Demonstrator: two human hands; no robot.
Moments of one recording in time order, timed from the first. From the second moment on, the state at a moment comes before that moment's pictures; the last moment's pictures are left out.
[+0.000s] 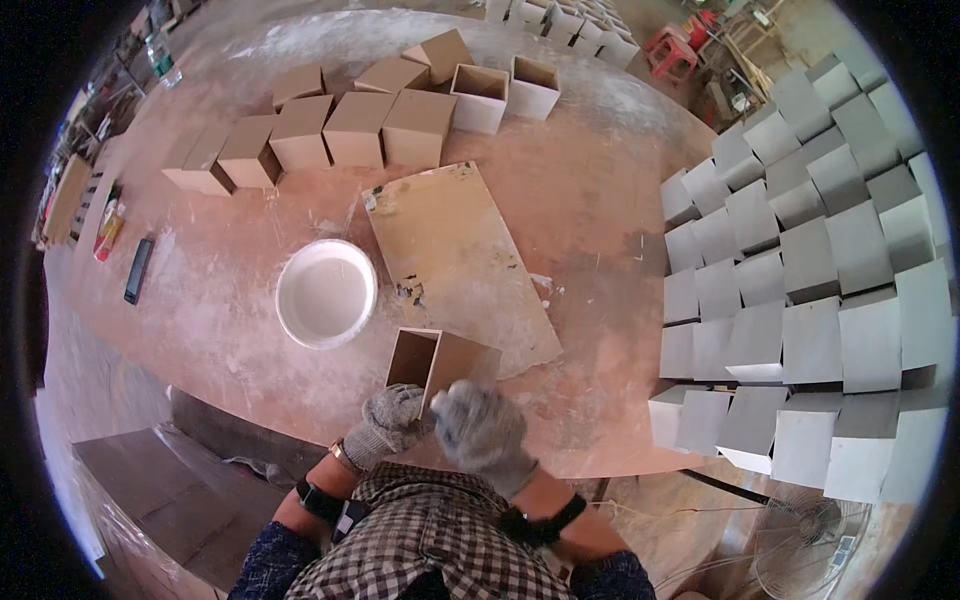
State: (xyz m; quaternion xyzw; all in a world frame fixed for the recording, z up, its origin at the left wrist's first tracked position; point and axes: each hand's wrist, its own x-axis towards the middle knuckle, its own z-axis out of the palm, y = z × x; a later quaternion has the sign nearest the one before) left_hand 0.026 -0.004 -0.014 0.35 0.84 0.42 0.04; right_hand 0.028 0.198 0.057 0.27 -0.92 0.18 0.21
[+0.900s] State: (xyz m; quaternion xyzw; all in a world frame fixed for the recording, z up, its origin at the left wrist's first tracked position) left_hand 0.032 -0.002 -0.029 0.36 0.82 0.44 0.03; right_hand -0.021 0.180 0.056 0.14 -0.95 0.20 0.22
